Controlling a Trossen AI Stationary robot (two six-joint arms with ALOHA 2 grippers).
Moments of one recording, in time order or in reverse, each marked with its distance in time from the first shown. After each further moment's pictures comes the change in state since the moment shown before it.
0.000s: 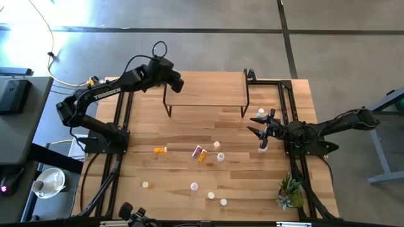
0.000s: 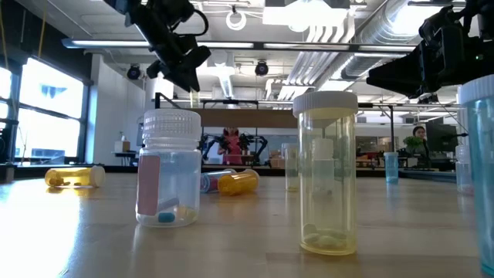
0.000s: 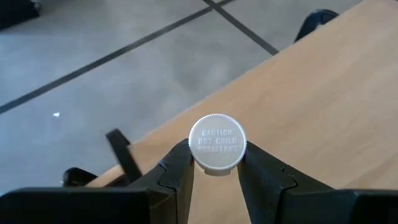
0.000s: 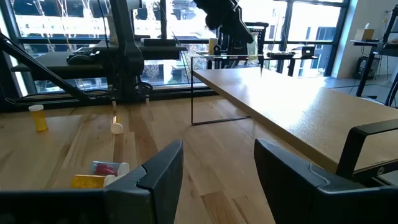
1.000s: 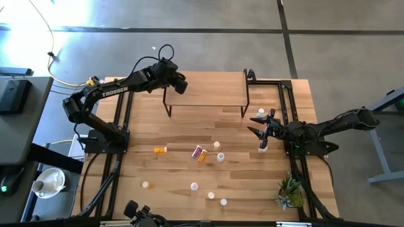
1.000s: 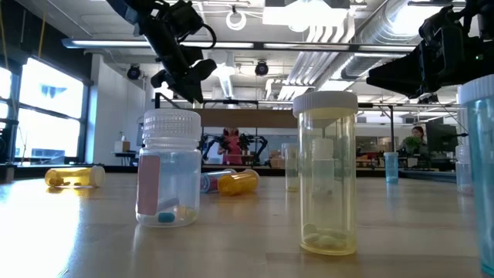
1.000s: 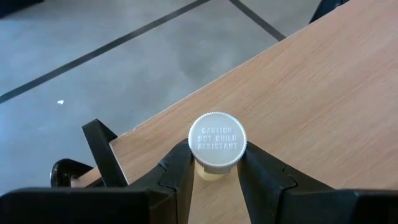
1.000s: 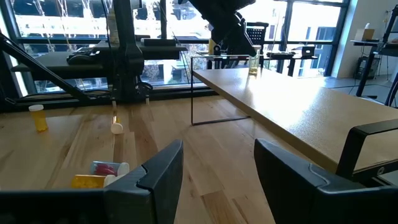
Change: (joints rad) left arm -0.008 0.088 0.003 0.007 -0.025 -0.033; right arm 0.000 0.000 0.000 0.000 0.000 0.000
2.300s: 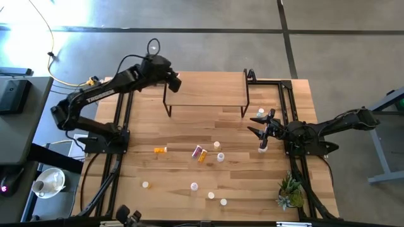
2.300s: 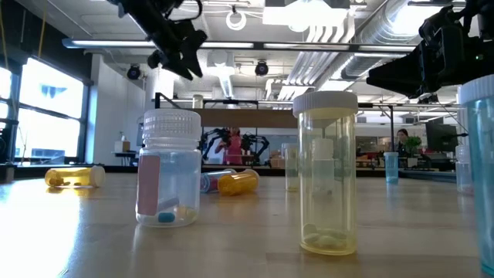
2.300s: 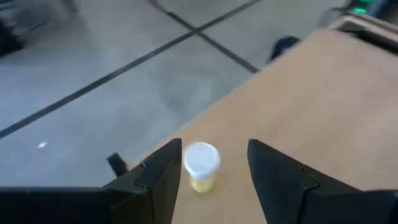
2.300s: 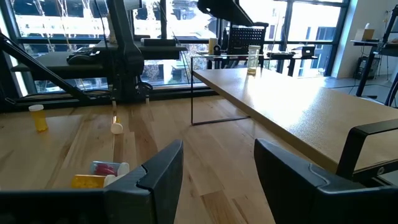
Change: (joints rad) left arm 0.002 -0.185 -0.003 0.008 0.093 0.112; right arm 0.000 0.000 0.000 0.000 0.000 0.000
